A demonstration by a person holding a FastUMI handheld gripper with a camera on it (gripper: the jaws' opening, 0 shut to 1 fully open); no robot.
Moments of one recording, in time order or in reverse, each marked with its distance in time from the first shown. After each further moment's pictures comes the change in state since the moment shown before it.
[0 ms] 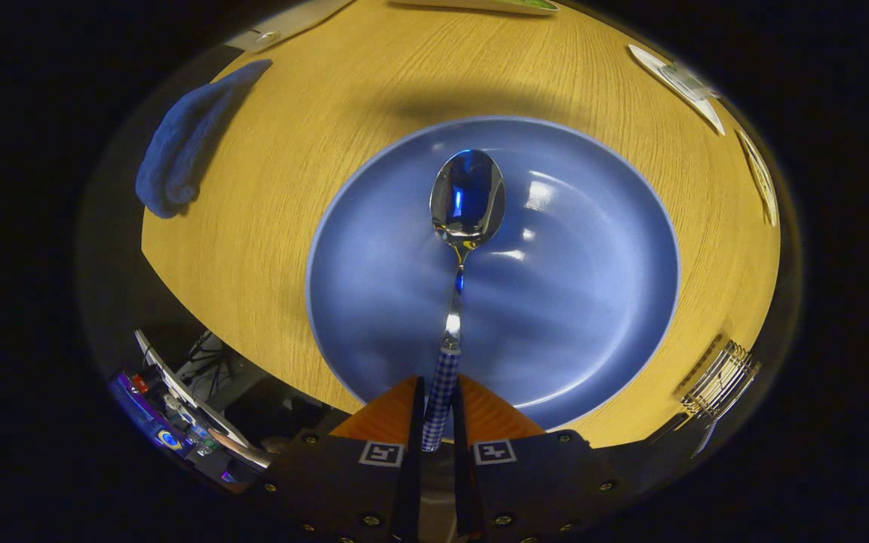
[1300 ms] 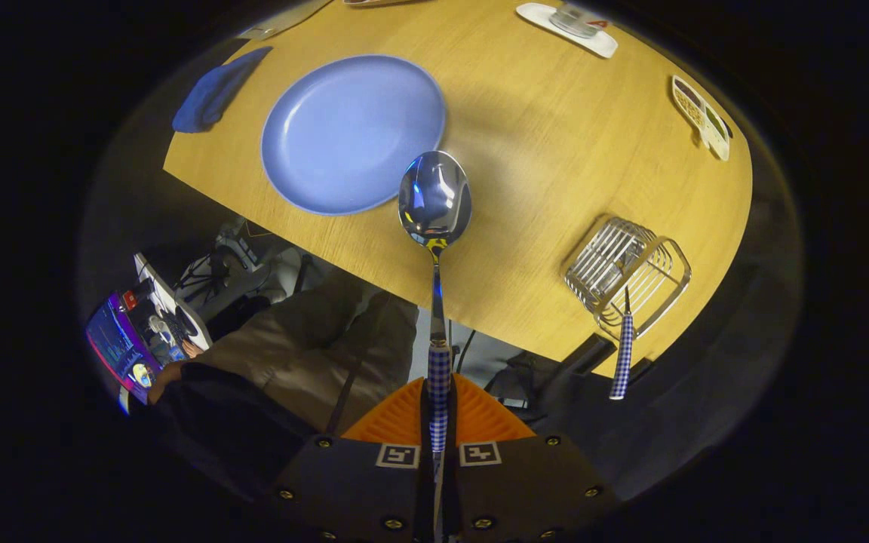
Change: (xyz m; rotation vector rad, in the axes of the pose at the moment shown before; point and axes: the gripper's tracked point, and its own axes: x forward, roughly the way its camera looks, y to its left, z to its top) arm -0.120 -0.153 -0.158 -0.059 0.239 -0.005
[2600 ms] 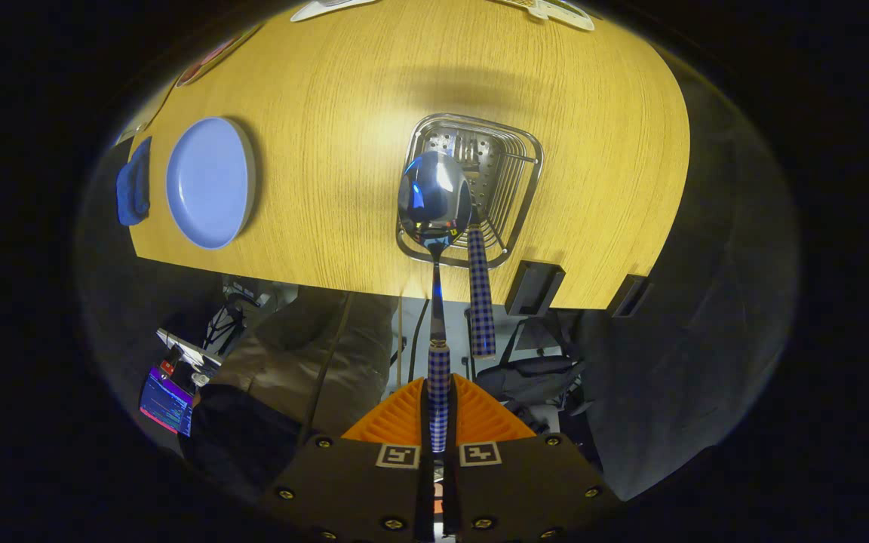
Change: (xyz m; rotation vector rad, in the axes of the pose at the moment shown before) arm 0.005 -0.119 -0.039 0.339 0.121 0.095
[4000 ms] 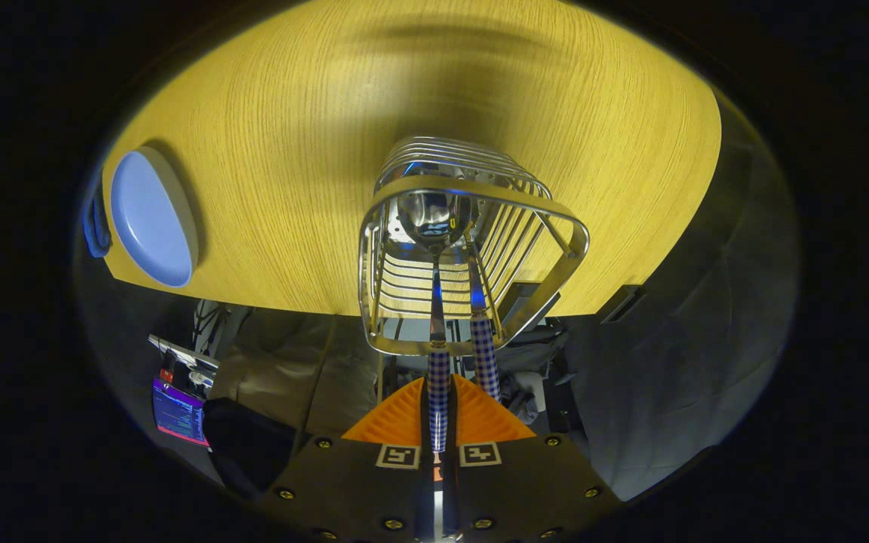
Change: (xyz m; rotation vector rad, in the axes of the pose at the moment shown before) arm 0.018 -0.008 0.048 0.024 0.211 -0.078
